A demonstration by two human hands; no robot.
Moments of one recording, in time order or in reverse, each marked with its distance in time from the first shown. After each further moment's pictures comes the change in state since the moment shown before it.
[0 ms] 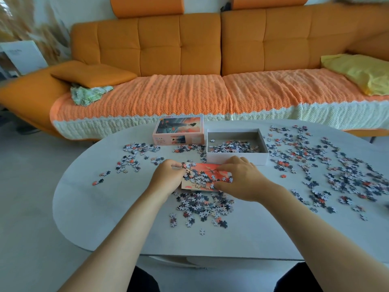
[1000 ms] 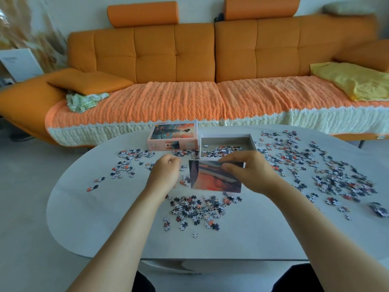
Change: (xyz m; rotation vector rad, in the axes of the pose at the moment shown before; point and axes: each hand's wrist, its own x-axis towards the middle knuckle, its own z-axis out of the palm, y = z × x) left_hand -0.009 0.025 -0.001 -0.076 0.024 0.106; right_hand -0.015 0.019 -0.036 0.463 0.276 -0.067
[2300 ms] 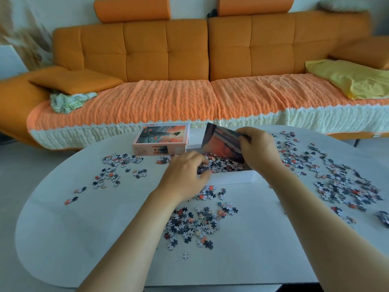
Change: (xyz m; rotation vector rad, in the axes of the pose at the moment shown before) left_hand 0.027 0.016 0.048 0.600 -0.118 0.707; right_hand 0.063 0.033 -0.021 -0.195 0.364 0.100
